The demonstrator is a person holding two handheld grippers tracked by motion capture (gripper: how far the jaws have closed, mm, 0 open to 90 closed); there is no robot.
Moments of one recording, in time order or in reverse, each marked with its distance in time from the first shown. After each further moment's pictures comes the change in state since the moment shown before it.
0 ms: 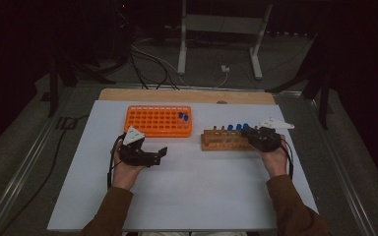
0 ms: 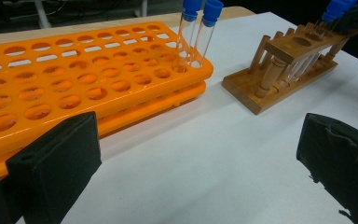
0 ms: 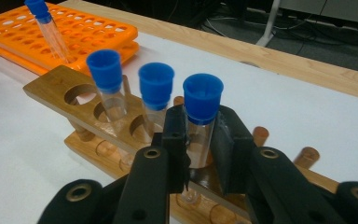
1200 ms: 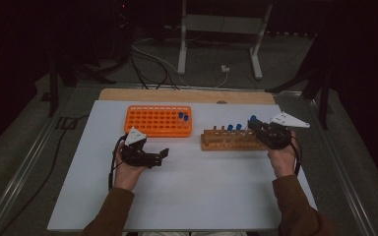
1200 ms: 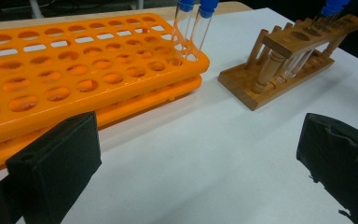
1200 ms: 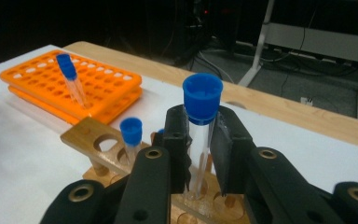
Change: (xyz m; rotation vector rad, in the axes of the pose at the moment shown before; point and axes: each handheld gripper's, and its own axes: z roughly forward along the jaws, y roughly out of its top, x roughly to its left) left arm -0.001 -0.003 0.006 0.018 -0.022 -0.021; right arm 0.005 0.030 -0.042 -0.126 -0.028 0.008
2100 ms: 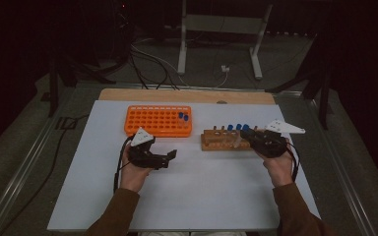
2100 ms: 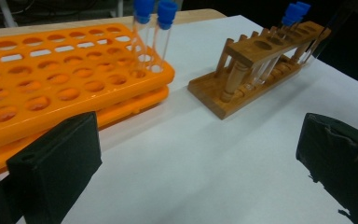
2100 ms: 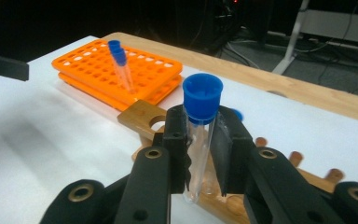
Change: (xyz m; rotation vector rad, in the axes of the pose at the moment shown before) left arm -0.023 0.008 0.007 -0.024 -0.069 0.023; right arm 0.026 -0.010 -0.005 0.045 0.125 0.019
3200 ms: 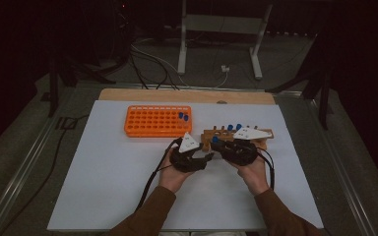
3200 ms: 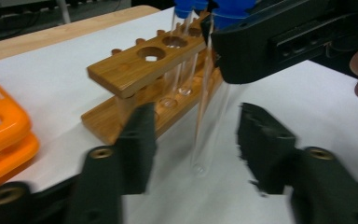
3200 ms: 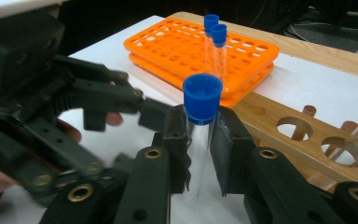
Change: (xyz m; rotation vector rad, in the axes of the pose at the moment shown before) left arm -0.079 0.008 0.076 0.007 -0.143 0.166; right arm 0.061 -0.005 0.041 0.071 0.201 -0.020
